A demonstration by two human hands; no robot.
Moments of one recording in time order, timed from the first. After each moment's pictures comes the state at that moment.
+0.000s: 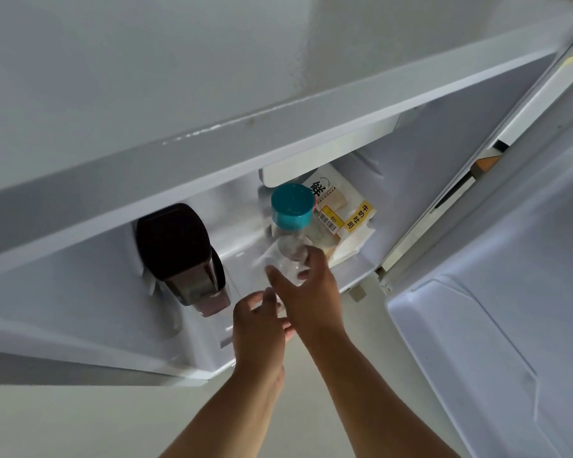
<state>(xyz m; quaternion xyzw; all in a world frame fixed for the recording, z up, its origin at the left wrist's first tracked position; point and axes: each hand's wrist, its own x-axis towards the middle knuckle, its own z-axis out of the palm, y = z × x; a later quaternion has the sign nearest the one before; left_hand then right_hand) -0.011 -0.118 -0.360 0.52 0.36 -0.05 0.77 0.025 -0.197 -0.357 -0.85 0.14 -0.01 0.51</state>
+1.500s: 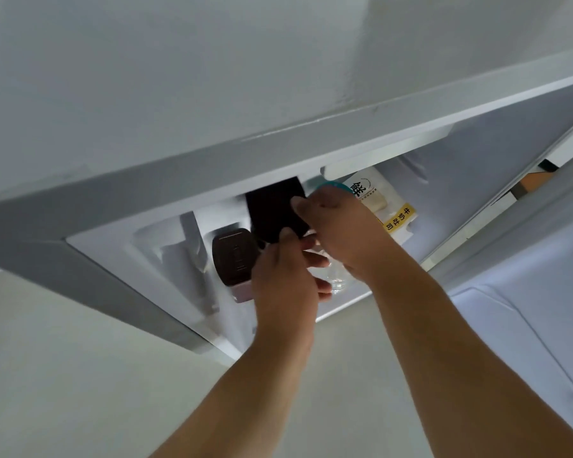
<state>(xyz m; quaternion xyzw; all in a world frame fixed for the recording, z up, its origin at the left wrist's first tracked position) 0.003 -0.099 -0.261 0.56 0.30 0.01 0.77 0.075 -0.178 -0.231 -0.85 -0.02 0.09 0.52</state>
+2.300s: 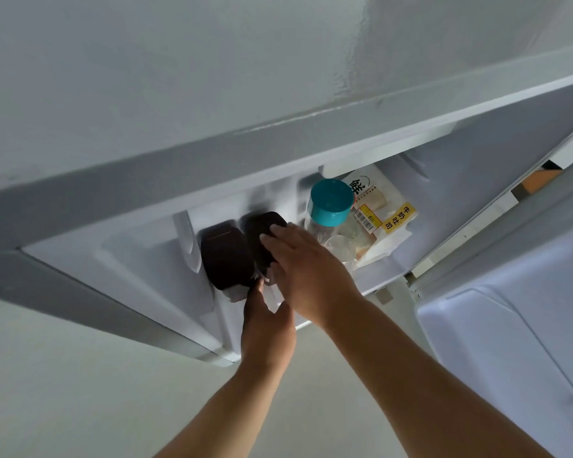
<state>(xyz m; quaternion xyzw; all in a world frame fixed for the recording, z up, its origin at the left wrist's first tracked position) -0.026 -0.084 -0.354 0.72 0.31 -0.08 0.61 0.051 -0.170 -0.313 -0.94 -0.28 0.02 0.17</state>
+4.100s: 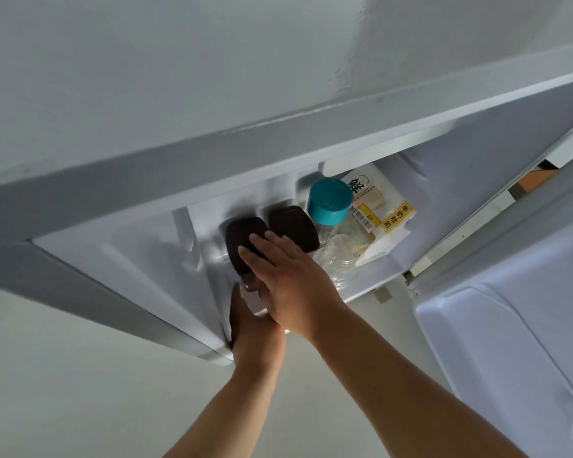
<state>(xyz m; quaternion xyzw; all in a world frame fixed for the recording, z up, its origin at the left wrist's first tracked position) -0.031 -0.065 -0.423 0.89 0.34 0.11 0.28 0.035 -0.155 -0.331 -0.92 -0.35 -0.04 0.19</state>
